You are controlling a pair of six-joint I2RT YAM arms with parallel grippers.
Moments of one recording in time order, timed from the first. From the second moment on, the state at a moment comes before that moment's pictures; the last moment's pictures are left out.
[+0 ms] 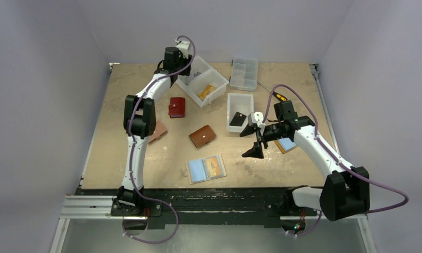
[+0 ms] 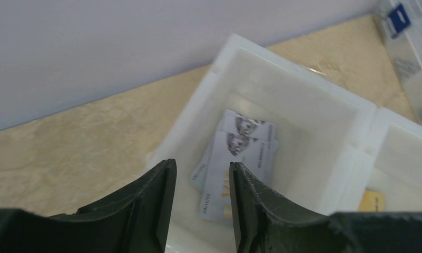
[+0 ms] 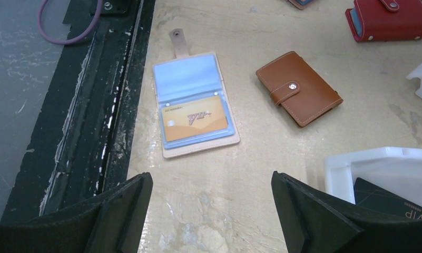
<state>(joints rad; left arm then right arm) -0.22 2.47 2.12 -0.09 0.13 0.05 0.23 1.26 0.89 -0.77 -1.12 -1.06</state>
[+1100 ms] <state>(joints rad) -0.27 1.03 0.60 -0.04 0.33 -0.84 0.53 1.39 0.89 -0.80 -0.96 -1.17</state>
